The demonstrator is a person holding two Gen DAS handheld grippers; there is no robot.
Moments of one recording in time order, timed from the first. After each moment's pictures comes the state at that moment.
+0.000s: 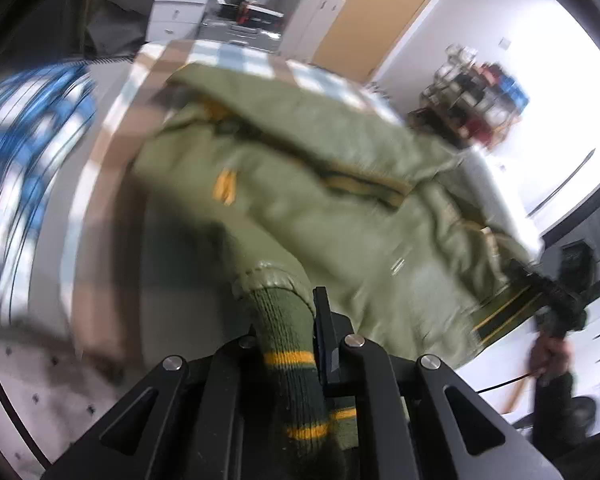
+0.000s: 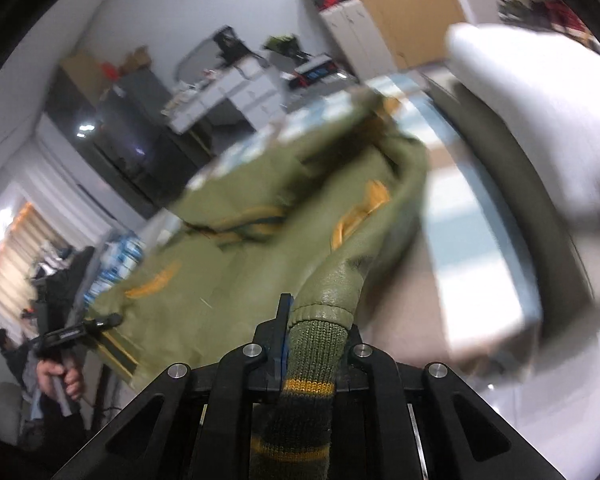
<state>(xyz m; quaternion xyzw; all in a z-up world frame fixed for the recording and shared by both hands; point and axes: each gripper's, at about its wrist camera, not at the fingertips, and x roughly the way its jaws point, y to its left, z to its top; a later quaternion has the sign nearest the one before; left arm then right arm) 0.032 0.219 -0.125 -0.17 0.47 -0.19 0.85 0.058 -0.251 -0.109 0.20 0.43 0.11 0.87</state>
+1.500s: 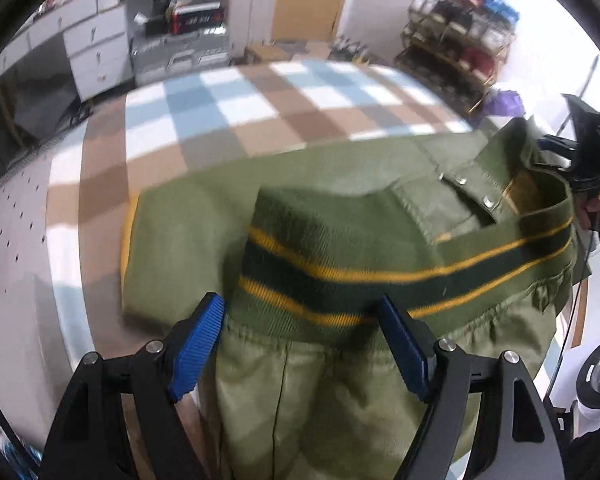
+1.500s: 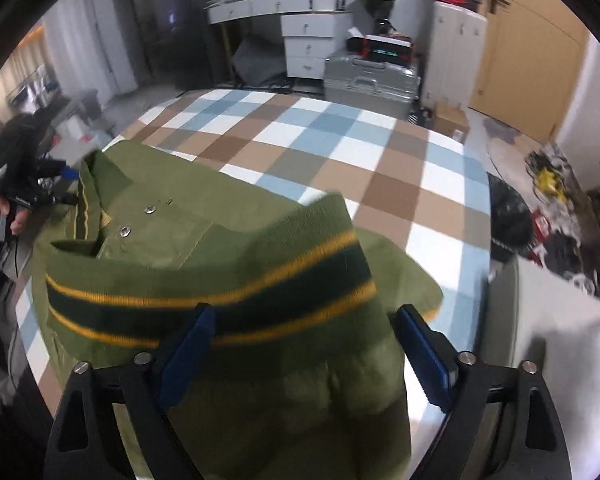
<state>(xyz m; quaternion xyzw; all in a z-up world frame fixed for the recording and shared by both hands) 0.261 0.213 -0.155 0.03 0.48 -0.25 0.84 0.330 -0.249 -0.135 -0.10 0.50 0.17 0.84</state>
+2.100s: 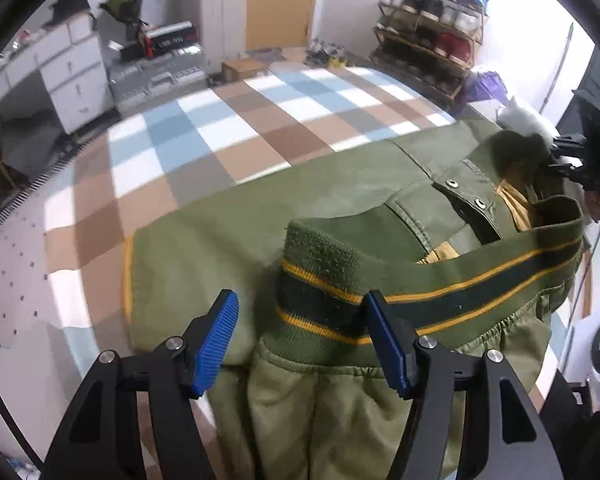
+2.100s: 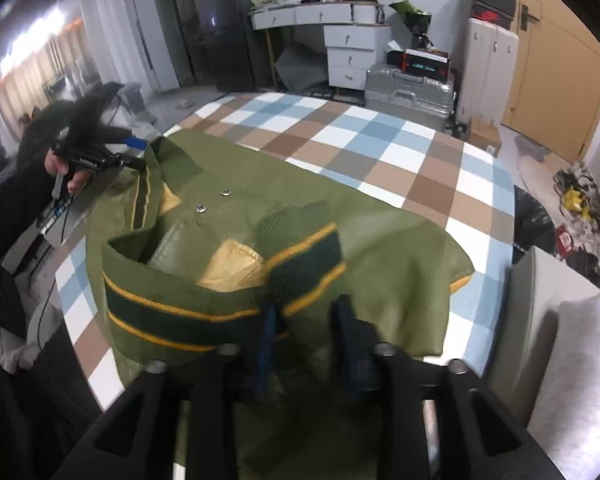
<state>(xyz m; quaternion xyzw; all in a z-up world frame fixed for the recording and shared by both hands) 0.265 0.200 -0.148 0.07 0.47 -0.28 0.83 0.270 -0.234 -0.112 -0.10 0.49 0.23 0.83</state>
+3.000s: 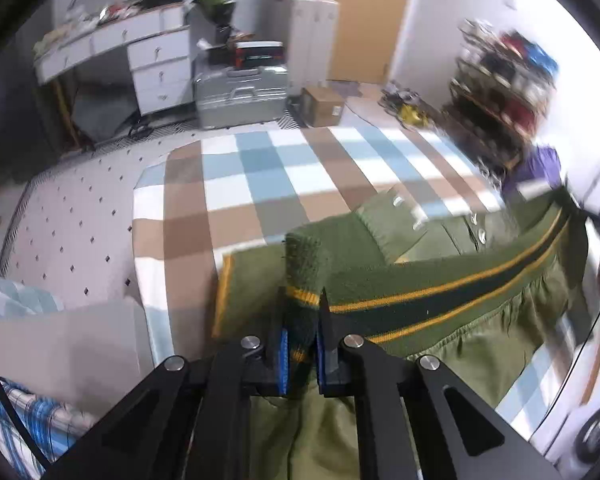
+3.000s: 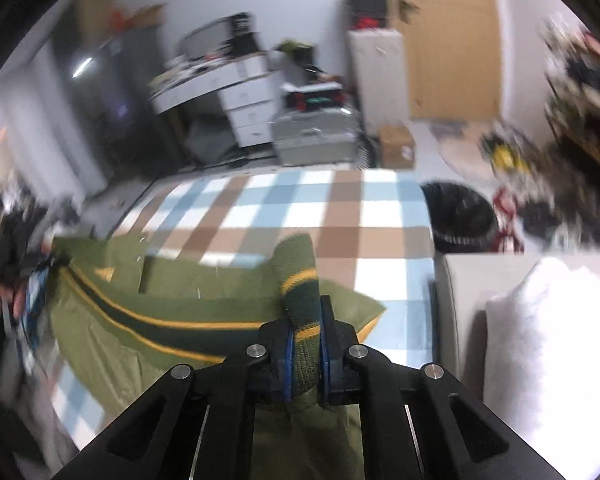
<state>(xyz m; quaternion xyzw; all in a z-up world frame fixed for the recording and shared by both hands) 0.270 0.240 -0.087 -0.01 0.44 -0.13 0.89 0.321 -0.311 -0.081 0.06 0.45 0.07 0.89</state>
